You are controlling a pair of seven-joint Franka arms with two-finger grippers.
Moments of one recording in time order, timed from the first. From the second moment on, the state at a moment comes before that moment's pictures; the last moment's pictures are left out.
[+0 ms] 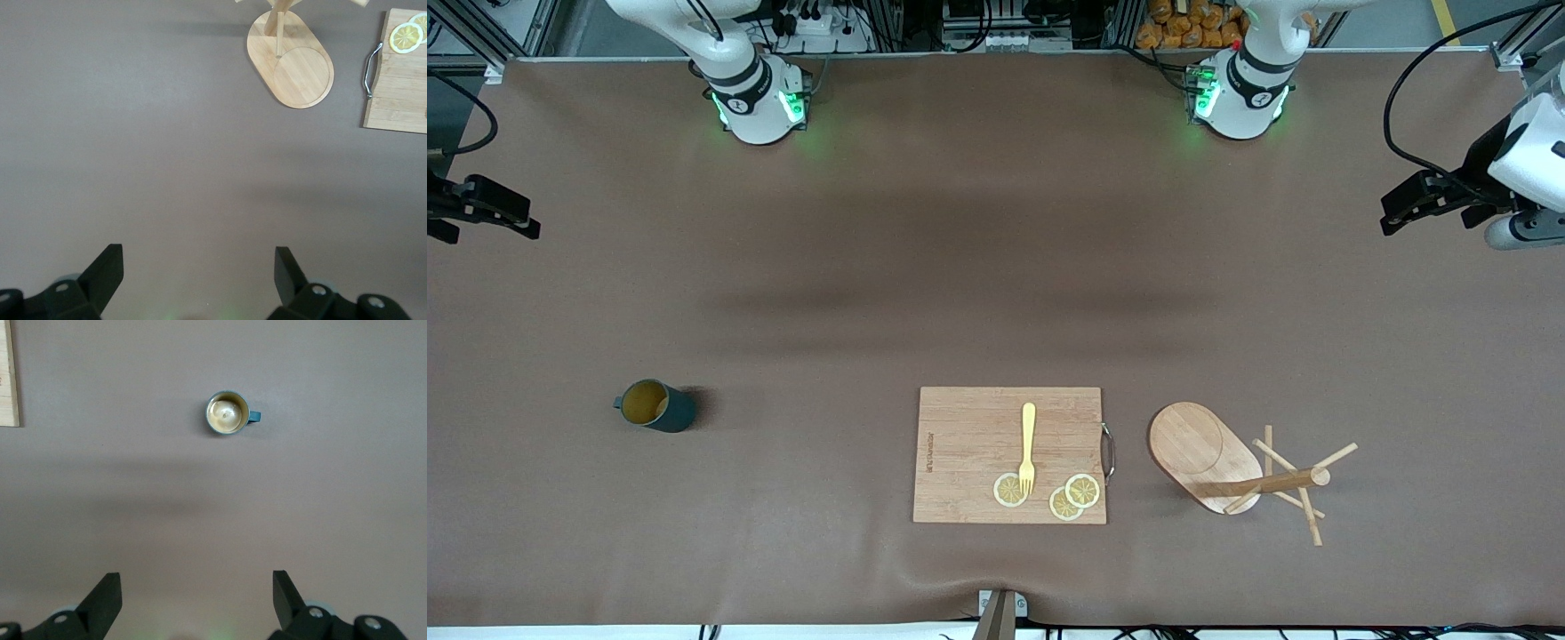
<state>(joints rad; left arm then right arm) 0.03 -0.03 -0.10 -1.60 0.02 1.55 -0.16 0.10 0.02 -0.19 -1.53 -0.01 1.48 -0.15</state>
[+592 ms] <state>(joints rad) 0.03 -0.02 -0.10 -1.60 0.02 1.55 -0.16 0.10 0.02 -0.19 -1.54 -0.01 1.47 -0.13</state>
